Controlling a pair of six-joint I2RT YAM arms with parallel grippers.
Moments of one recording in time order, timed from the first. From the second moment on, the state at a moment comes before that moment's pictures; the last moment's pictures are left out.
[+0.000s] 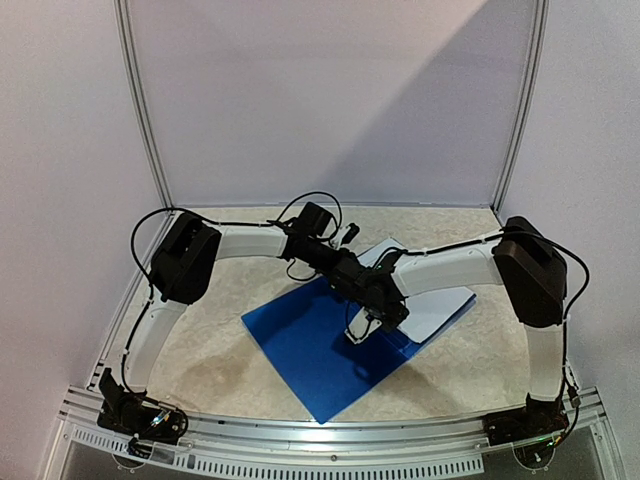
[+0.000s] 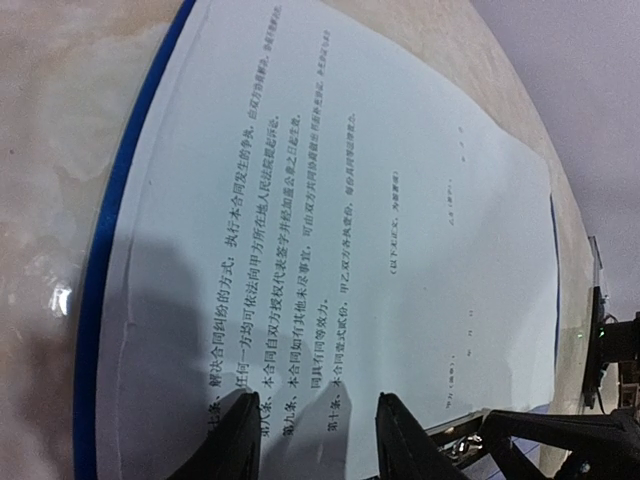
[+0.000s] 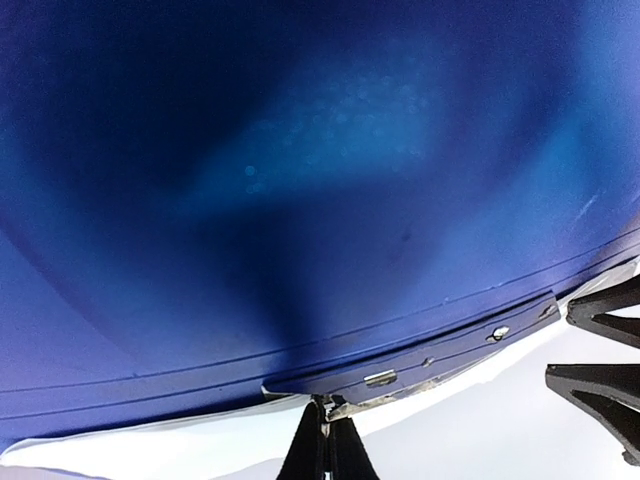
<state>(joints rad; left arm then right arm) -0.69 2.51 1.92 -0.25 0.54 -0.31 0.97 2.08 1.39 -0.72 0.59 -1.30</state>
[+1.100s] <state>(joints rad) -0.68 2.52 1.91 -0.23 0.58 -0.31 0.88 2.17 1.65 -0.98 0.14 -1.30</state>
